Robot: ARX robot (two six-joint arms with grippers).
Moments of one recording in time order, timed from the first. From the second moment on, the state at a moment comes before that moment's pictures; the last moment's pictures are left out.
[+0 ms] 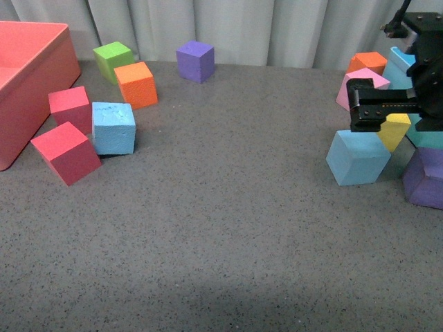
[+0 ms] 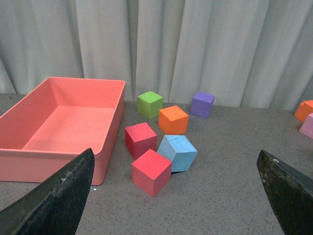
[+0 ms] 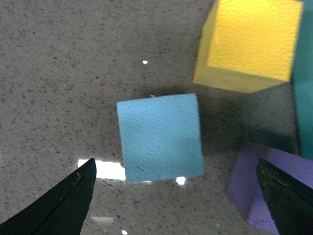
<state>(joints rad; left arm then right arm) 0.00 0.00 0.02 0.00 0.00 0.00 0.15 1.96 1.14 -0.18 0.04 0.08</state>
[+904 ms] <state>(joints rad) 0.00 0.00 0.02 0.00 0.00 0.00 0.16 2.27 1.43 -0.40 0.08 0.07</state>
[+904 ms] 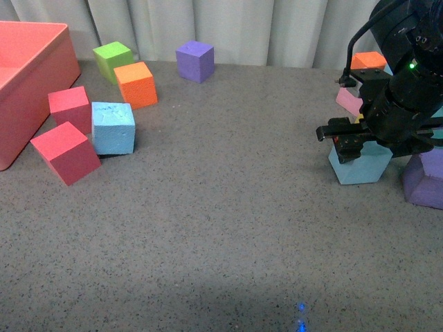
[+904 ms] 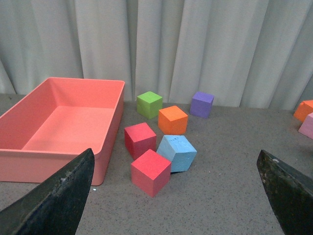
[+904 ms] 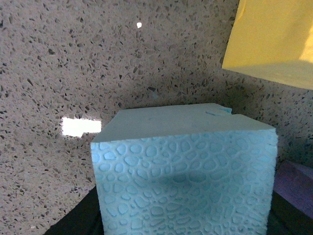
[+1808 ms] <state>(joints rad) 0.00 0.00 0.02 0.00 0.00 0.00 0.42 2.52 1.92 -0.62 0.02 0.29</state>
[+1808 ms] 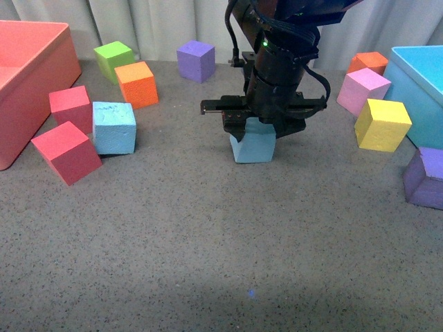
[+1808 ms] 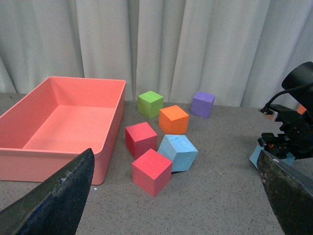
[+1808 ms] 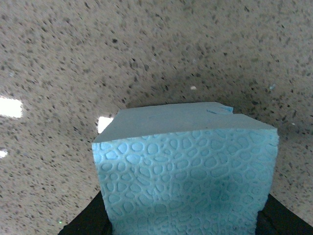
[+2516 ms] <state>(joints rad) 0.00 0.00 0.02 0.00 0.00 0.00 0.44 2.40 1.76 -0.43 -0.01 0.32</state>
